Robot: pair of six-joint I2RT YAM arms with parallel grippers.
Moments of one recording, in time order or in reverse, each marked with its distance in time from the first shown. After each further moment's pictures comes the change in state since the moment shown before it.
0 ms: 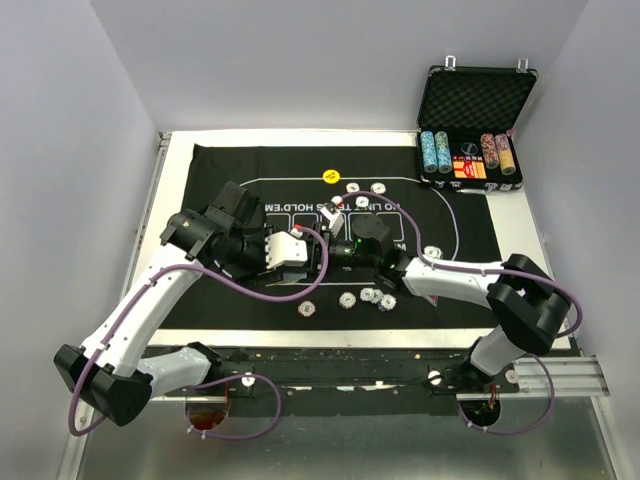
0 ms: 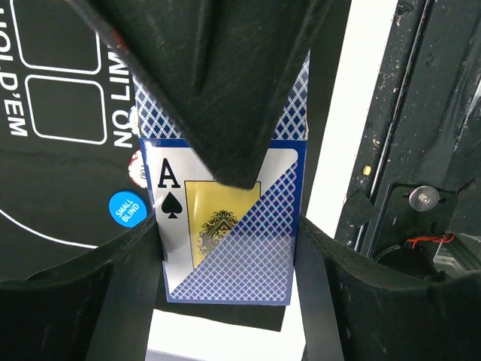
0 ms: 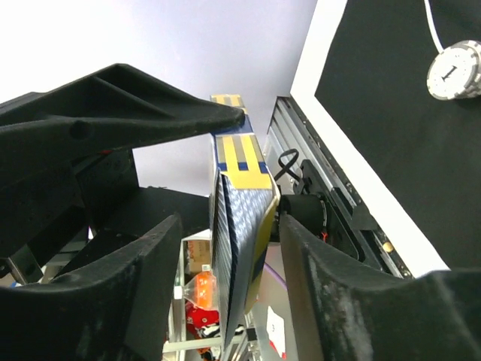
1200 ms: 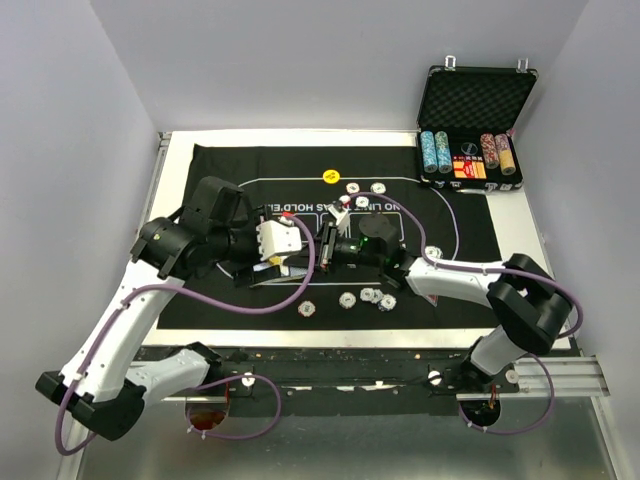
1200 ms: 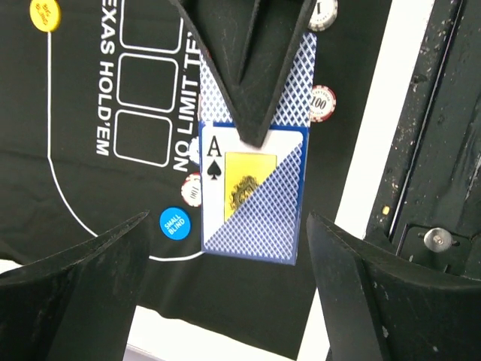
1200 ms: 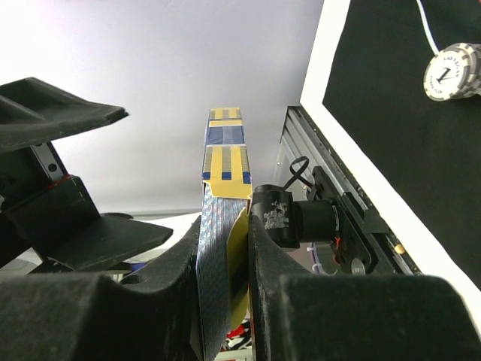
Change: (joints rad) left arm -0.013 -0.070 0.106 0.043 0.013 -0.078; right arm -0.034 0.010 -0.026 0.081 0.002 0.113
